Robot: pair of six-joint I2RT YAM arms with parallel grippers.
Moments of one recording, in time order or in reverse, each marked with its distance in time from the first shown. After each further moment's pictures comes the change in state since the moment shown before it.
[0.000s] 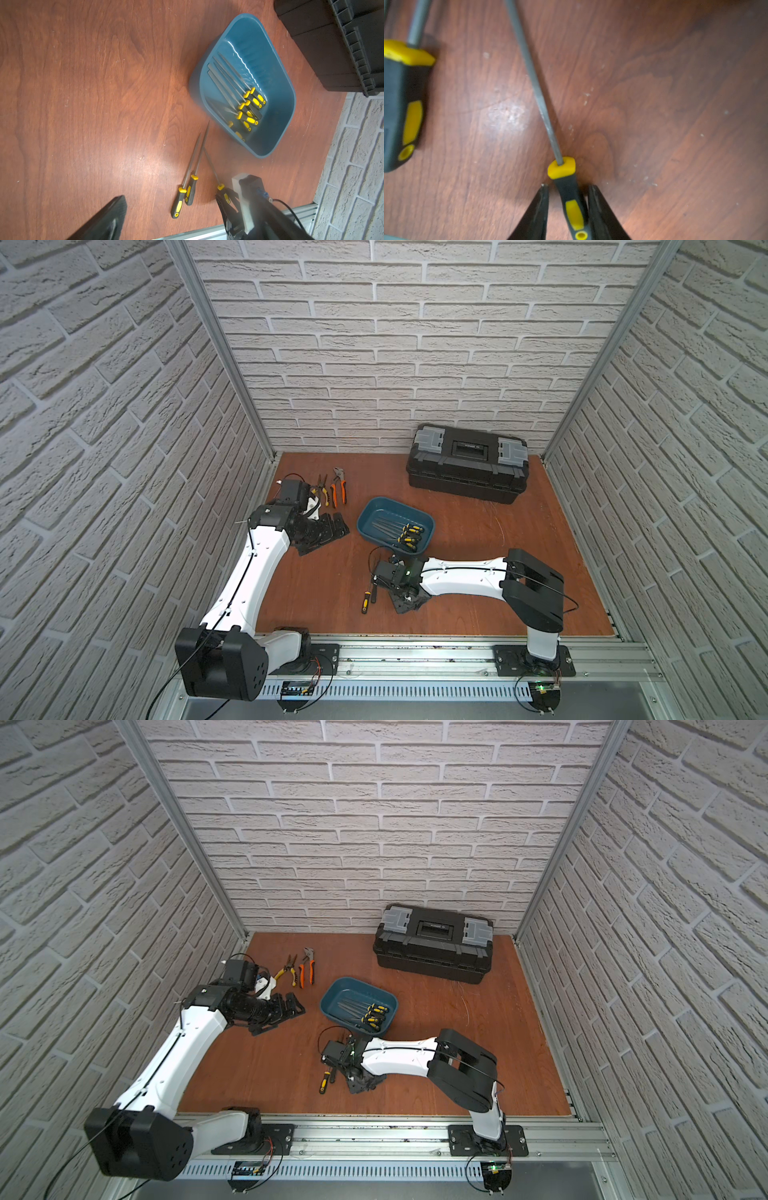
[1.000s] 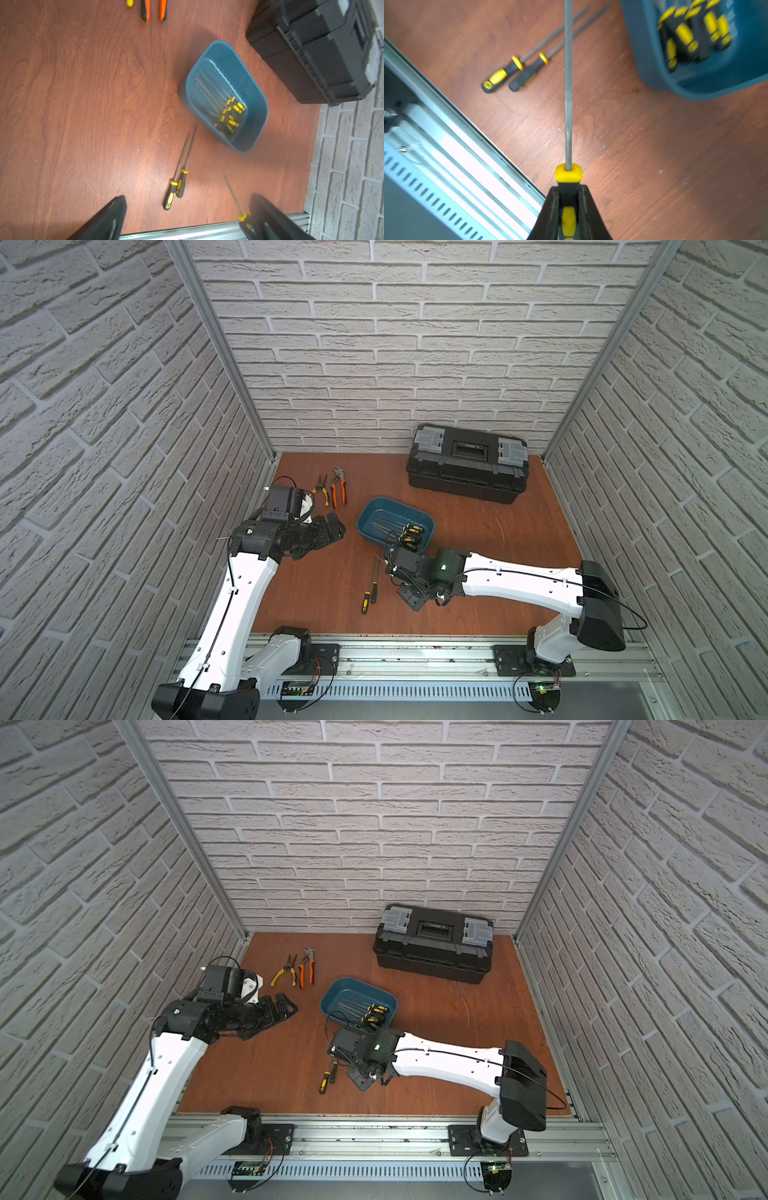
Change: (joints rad) left arm -0.053 -0.159 0.079 -0.070 -0.058 -0.104; right arm 0.013 -0.314 0.083 -0.158 0.027 -0.380
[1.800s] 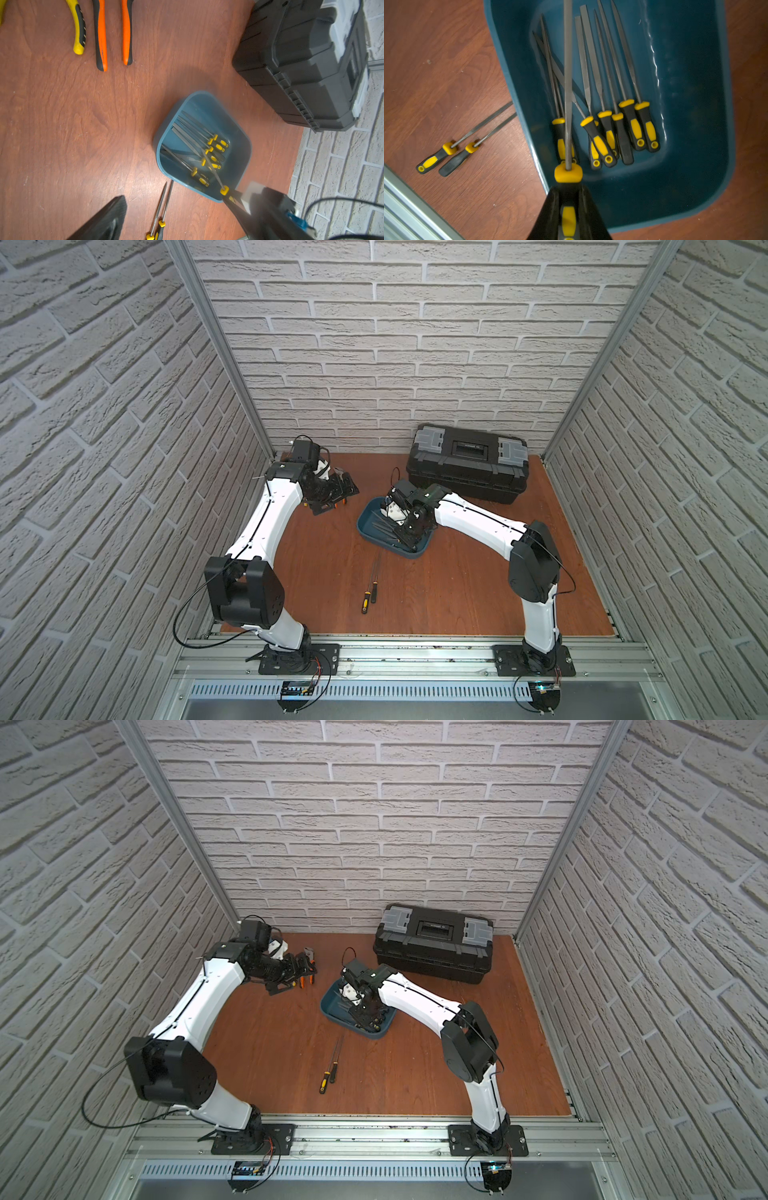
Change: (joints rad) left arm 0.037 0.547 0.317 0.132 0.117 0.037; right arm -0.414 0.441 0.433 -0.047 -0.213 -0.413
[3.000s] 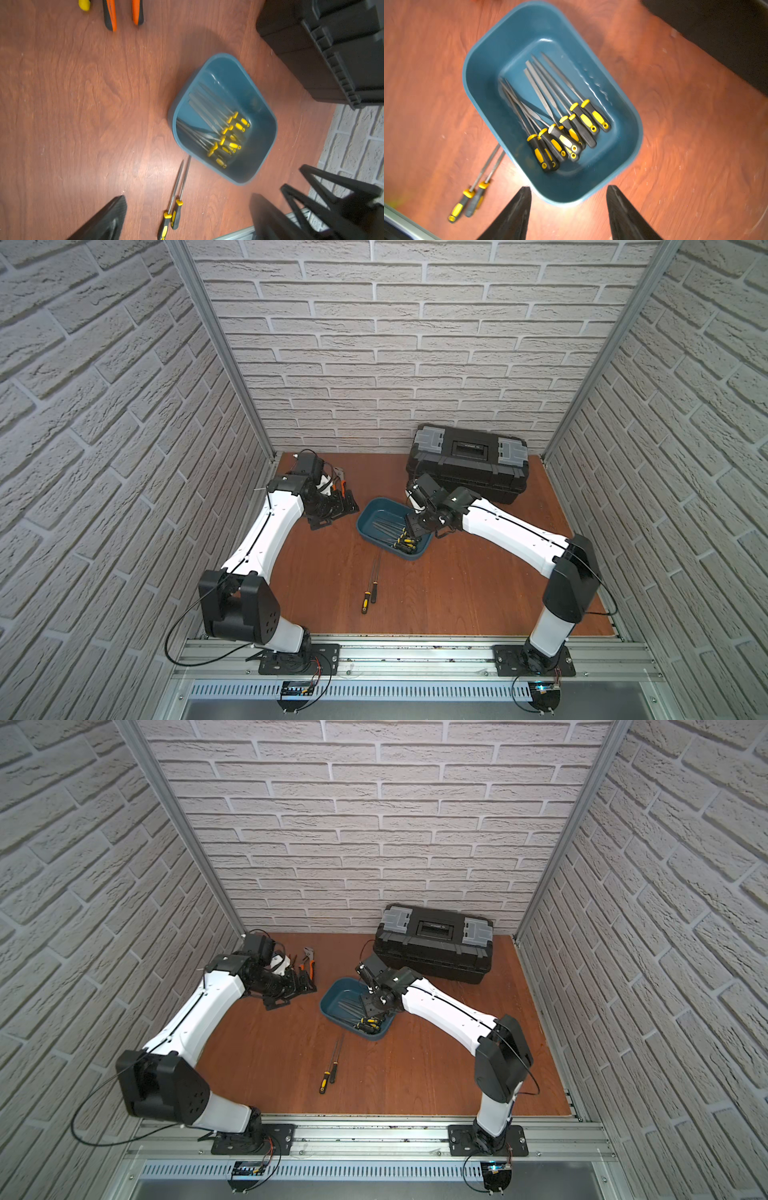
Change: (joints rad) left arm -0.044 -0.143 -0.182 -0.046 -0.056 0.052; right arm 0.006 -0.322 -0.264 0.168 0.167 0.483
